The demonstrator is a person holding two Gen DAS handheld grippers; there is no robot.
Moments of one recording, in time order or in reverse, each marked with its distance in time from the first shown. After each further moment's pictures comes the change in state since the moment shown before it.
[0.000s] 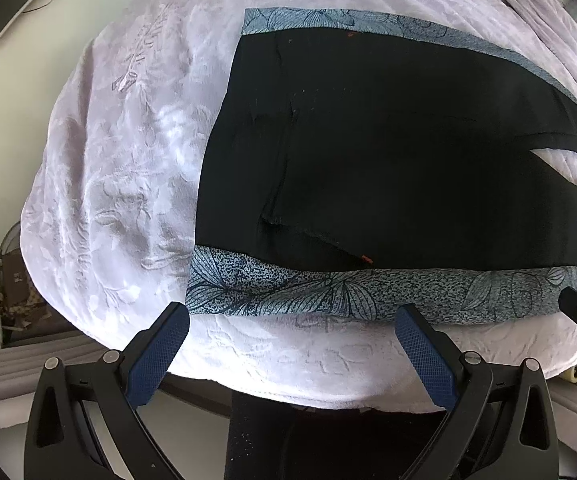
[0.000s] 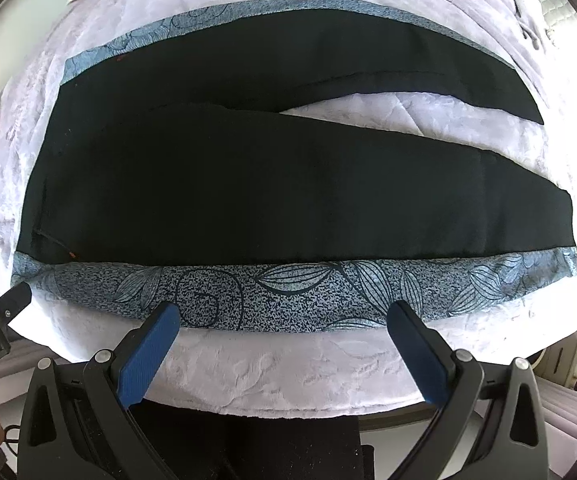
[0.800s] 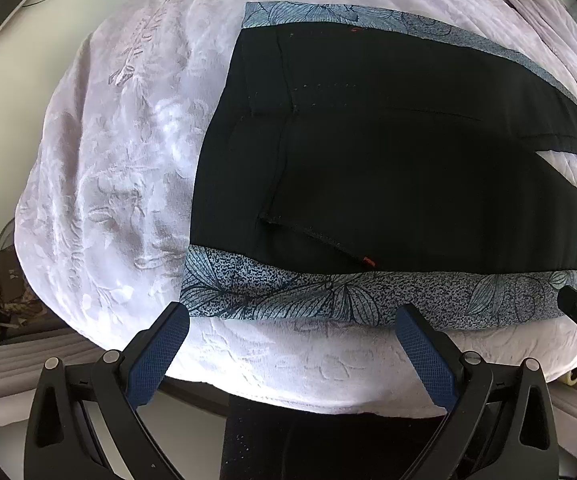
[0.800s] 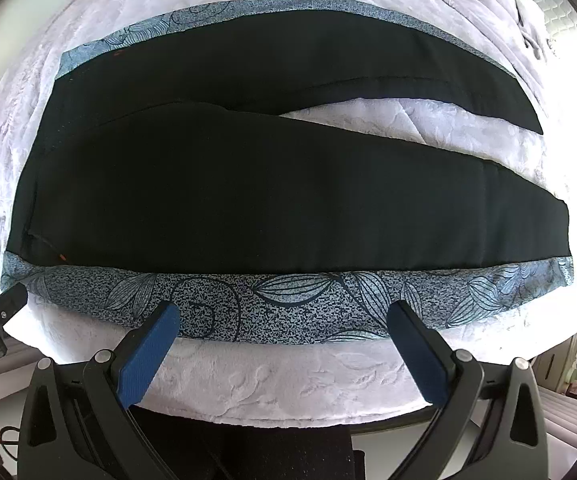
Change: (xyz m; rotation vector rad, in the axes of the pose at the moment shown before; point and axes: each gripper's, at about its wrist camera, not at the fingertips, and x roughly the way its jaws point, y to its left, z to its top) left arm 0.005 -0.001 0.002 -0.013 0.008 -0.014; right arm 0.005 0.002 0.003 -0.017 0.005 -0.024
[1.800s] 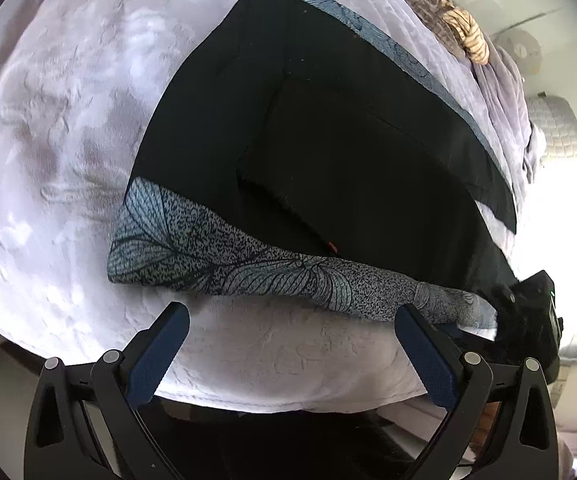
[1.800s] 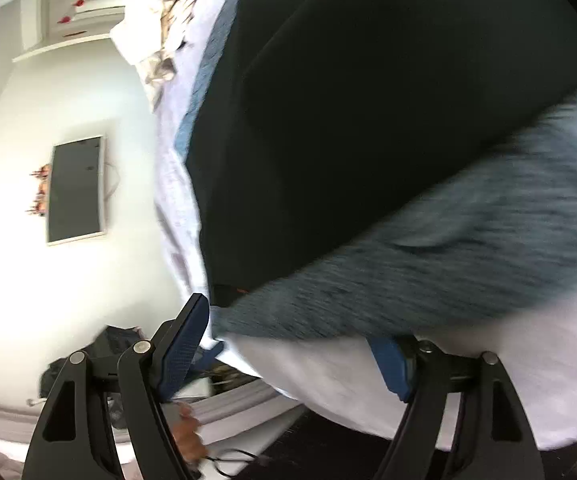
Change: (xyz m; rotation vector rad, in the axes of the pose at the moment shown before) left arm 0.046 0.076 -0.035 -0.226 0.019 -0.544; right arm 0.084 -0.040 -0.032 0.472 0.042 1.035
